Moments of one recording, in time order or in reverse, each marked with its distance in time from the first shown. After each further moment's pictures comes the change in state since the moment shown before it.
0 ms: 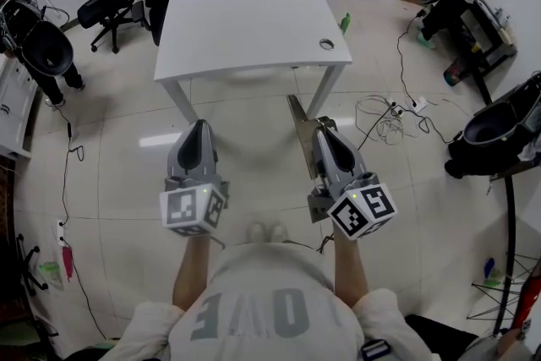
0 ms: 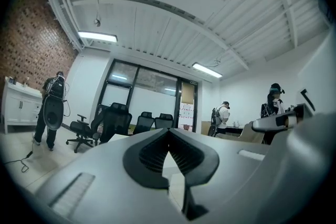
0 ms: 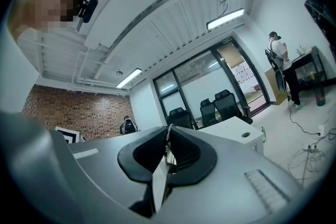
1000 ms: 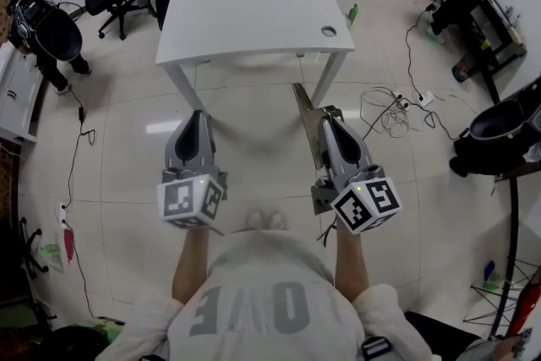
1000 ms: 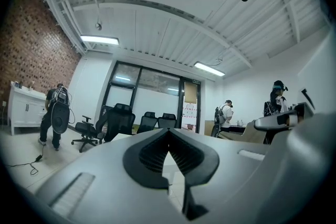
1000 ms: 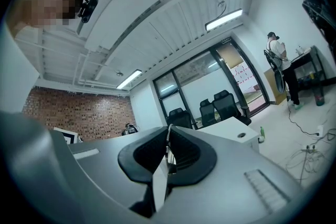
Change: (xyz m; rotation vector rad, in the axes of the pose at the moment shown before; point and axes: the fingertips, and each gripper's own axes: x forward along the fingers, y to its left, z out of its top) left arm -0.020 -0.022 -0.002 0.027 -0.005 0.047; right arm -0.029 -0.015 0.010 0.005 -0.002 0.008
